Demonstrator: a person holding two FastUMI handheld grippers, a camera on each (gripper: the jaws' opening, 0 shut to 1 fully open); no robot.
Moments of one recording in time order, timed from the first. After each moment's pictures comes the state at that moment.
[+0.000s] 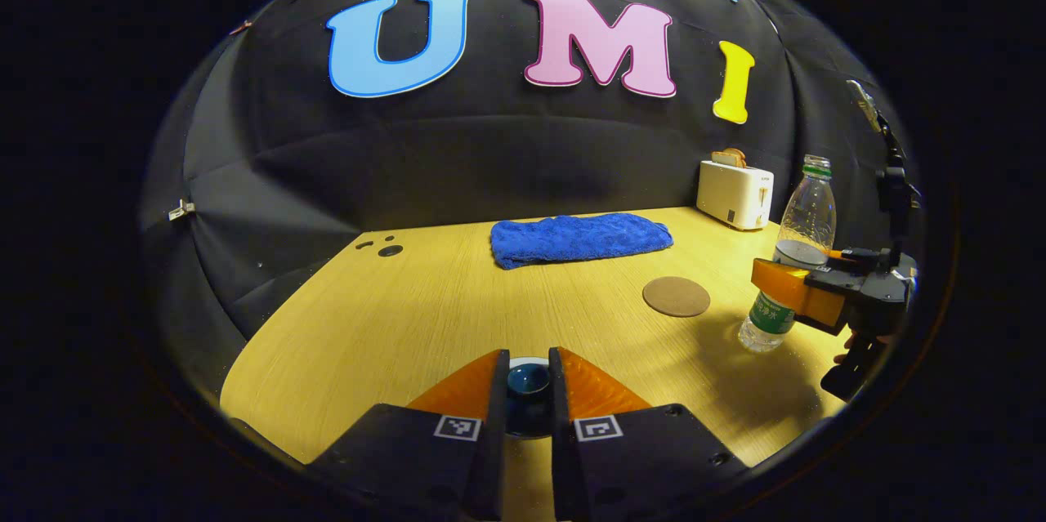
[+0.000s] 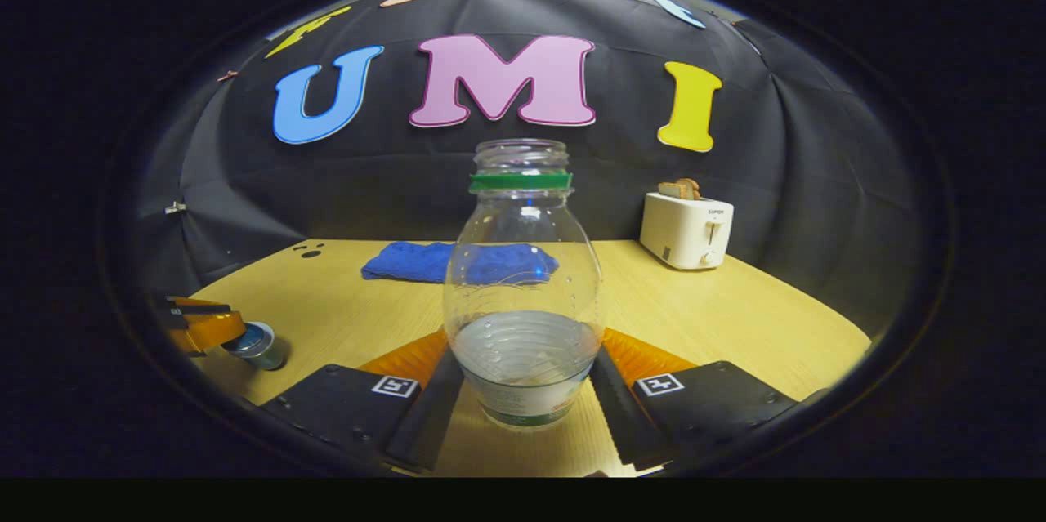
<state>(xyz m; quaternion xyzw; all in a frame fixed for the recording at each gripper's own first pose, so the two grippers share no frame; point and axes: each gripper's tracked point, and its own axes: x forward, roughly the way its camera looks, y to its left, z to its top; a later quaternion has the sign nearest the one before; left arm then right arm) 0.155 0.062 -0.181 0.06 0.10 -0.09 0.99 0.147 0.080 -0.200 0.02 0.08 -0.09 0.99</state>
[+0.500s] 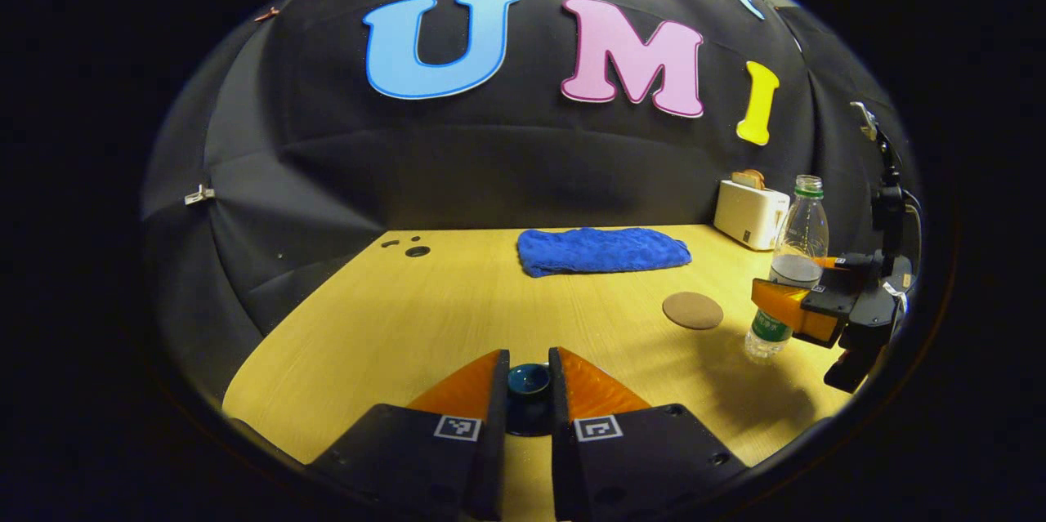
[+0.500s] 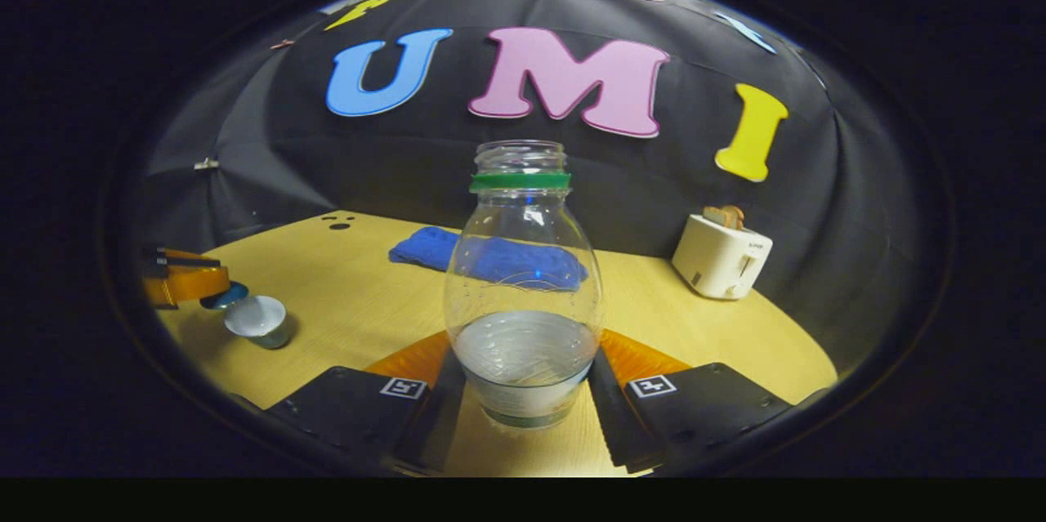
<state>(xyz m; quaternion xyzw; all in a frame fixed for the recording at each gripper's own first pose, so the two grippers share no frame) 0.143 0.100 -0.162 0.03 0.08 -0.06 0.99 0.161 0.109 -0.181 -0.10 0.10 -0.02 0.99</state>
